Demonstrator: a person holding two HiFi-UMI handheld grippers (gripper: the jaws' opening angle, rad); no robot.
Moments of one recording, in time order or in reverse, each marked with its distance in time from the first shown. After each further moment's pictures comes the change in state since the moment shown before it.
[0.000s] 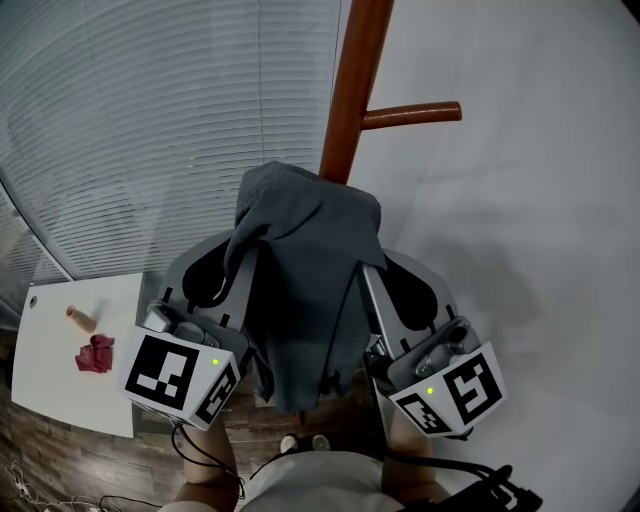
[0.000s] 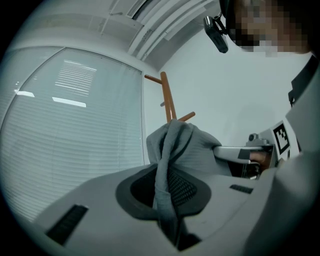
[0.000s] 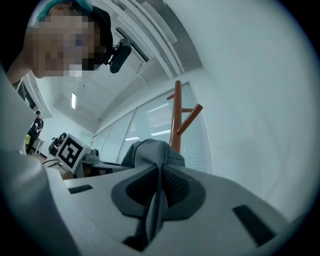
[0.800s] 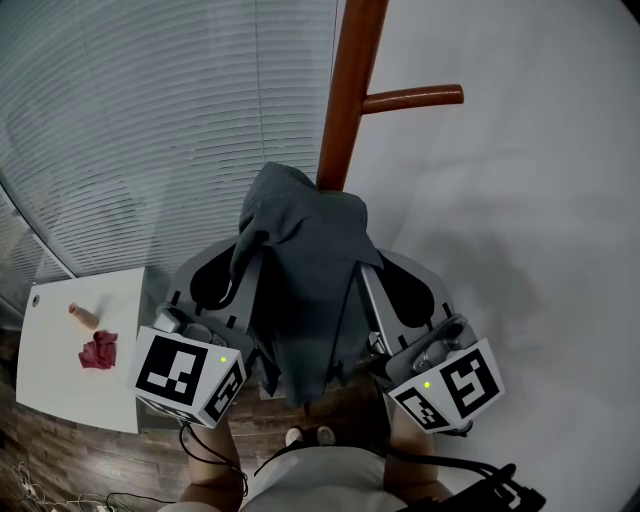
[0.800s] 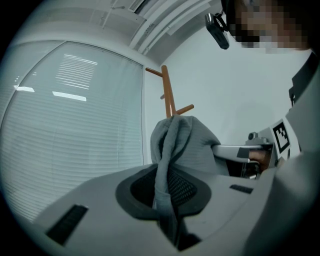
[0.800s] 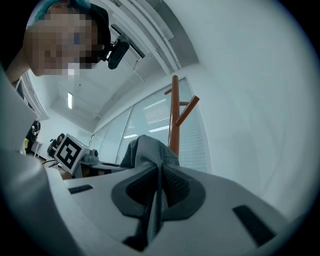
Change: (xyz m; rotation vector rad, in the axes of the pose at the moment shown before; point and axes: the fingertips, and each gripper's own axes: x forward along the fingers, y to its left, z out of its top) left arm 0.002 -0.007 -0.028 -0.021 0.066 -0.005; right arm -0.005 -0.004 -0.024 0.044 0.044 -0.016
